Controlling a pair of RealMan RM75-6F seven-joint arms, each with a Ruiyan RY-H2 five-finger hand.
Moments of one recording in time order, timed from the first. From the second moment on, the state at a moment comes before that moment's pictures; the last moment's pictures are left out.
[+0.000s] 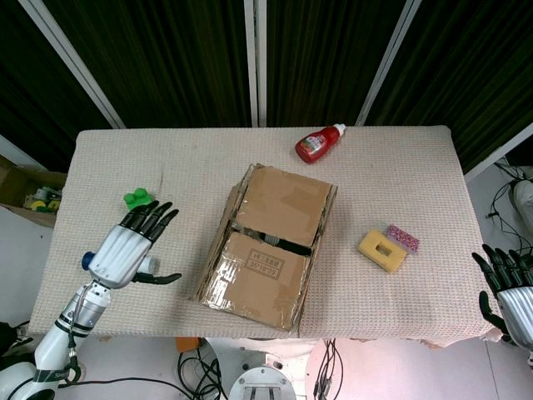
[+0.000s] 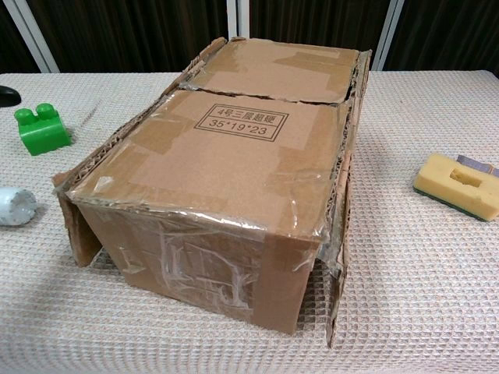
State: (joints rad) left arm -0.39 -1.12 -0.08 -1.91 1.59 1.28 0.38; right arm 0.02 -1.16 -0.04 -1.18 -1.72 1.64 0.20
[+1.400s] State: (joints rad) left arm -0.82 -1.40 -0.22 -1.92 1.20 0.91 0.47; right arm -0.01 -1.17 -0.02 -1.11 -1.67 1.68 0.30
